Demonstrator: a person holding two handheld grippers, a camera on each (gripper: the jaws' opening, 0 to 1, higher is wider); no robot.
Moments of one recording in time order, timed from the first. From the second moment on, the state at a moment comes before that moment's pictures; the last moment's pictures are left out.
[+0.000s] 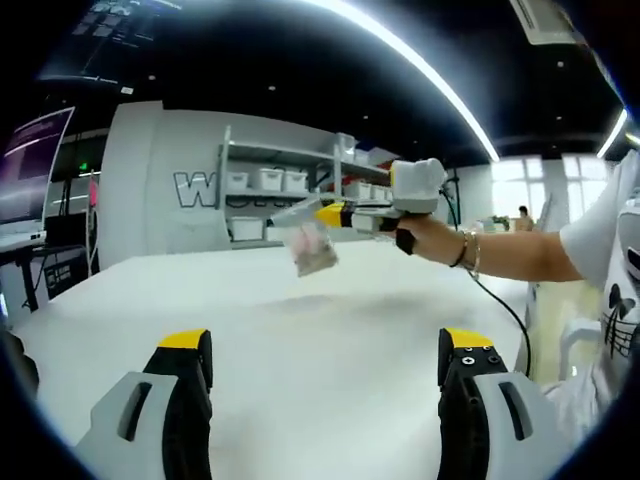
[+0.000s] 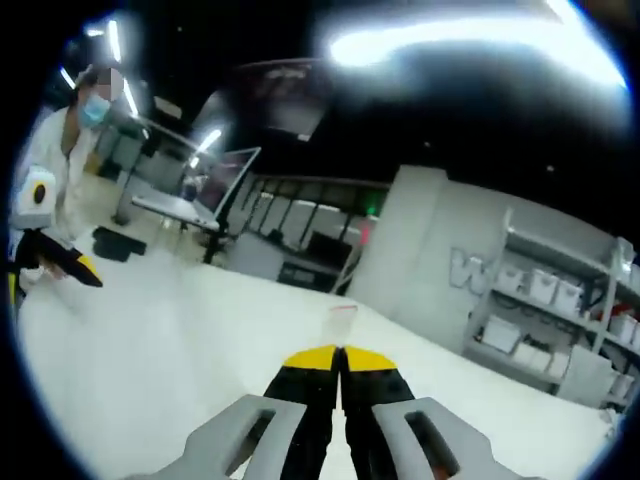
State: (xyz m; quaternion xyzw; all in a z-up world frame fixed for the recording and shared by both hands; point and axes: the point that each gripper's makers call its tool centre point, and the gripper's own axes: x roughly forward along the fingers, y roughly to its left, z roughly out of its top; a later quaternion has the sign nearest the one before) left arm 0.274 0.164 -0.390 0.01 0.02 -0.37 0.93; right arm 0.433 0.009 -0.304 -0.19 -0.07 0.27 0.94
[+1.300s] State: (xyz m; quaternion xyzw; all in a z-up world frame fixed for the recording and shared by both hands) left arm 0.265 0.145 -0.378 0.02 0.03 -0.39 0.92; right arm 0.364 0.006 -0.308 -0.14 -0.09 0.30 0.94
